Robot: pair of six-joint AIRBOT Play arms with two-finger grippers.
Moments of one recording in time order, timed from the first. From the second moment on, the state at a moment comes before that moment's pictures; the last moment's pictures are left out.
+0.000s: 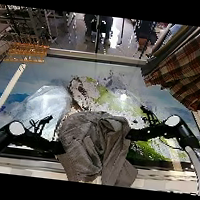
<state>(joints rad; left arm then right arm) -0.18 -0.99 0.53 0.87 -1.17 -1.36 -0.07 -1.22 0.84 -0.94 1.26 1.06</state>
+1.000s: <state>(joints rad) 0.30 -1.44 1.24 0.86 -1.00 -1.26 0.01 -1.42 1.30 -1.31 0.78 1.27</state>
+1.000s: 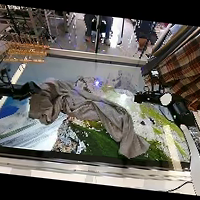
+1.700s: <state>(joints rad) 0.50 -1.59 1.16 1.00 -1.21 -1.42 -0.12 -1.24 0.73 -0.93 1.12 1.13</state>
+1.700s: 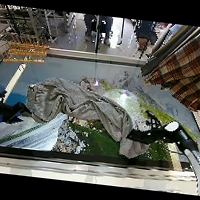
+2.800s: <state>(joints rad) 0.54 -1.65 1.20 1.03 -1.07 -1.44 -0.32 -1.33 1.24 -1.31 0.86 1.37</state>
